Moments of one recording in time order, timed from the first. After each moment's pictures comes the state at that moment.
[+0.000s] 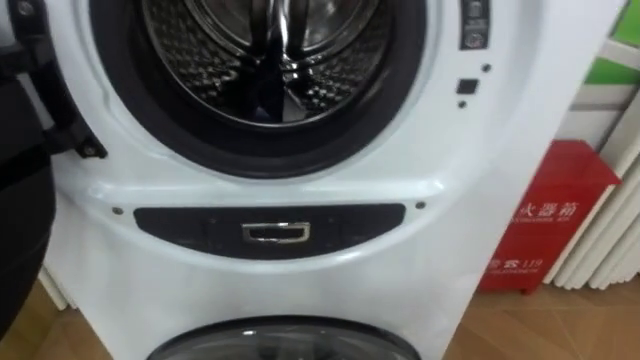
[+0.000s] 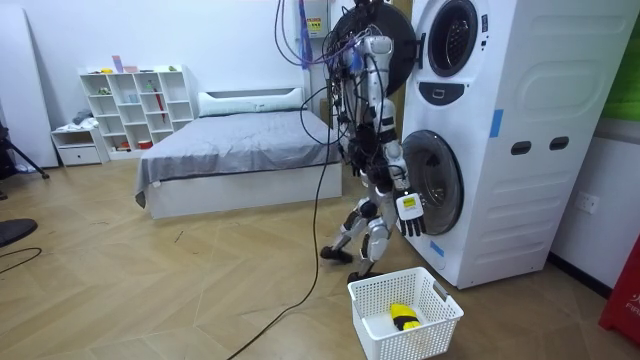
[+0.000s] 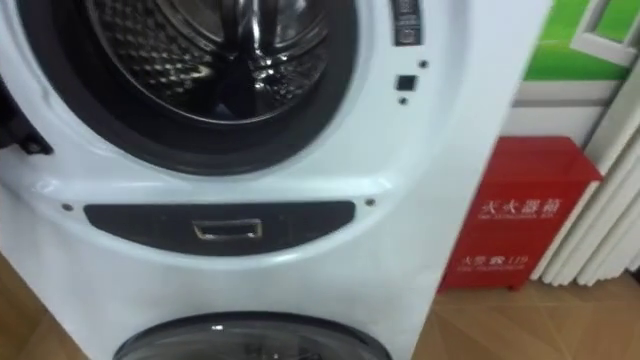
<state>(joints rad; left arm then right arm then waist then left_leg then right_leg) 0.19 0.18 0.10 1.11 -0.01 0.03 0.07 0.09 -0.24 0.01 1.26 0.20 0.00 0.02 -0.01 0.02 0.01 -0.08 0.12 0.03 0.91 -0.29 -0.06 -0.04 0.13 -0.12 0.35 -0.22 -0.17</state>
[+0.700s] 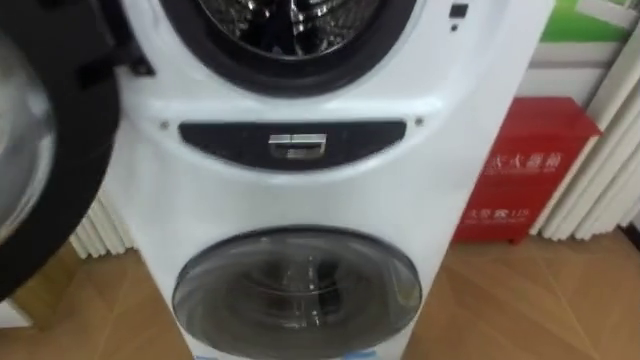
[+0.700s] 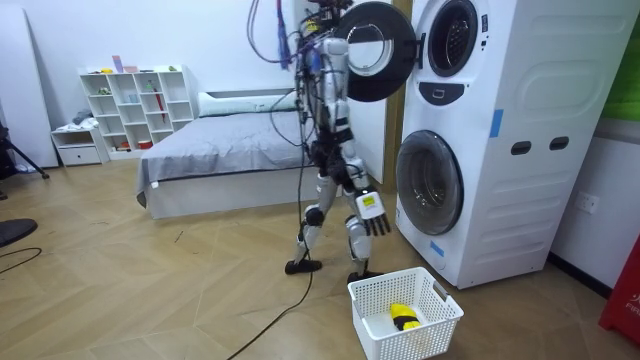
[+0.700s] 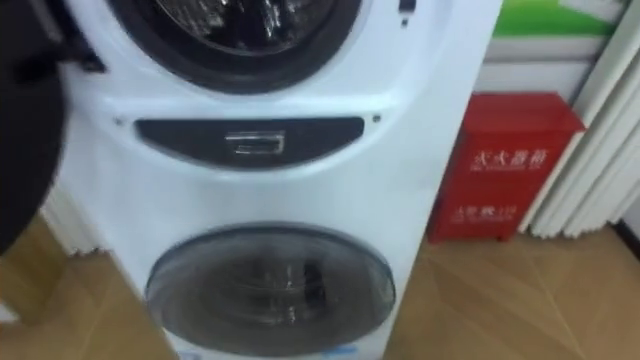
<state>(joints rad) 0.13 0.18 -0.01 1.15 -0.01 -0.02 0.05 0.10 -0.23 -0.04 1.20 0.25 -0.02 0.00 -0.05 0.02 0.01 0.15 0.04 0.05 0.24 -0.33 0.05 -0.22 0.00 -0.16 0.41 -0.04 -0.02</state>
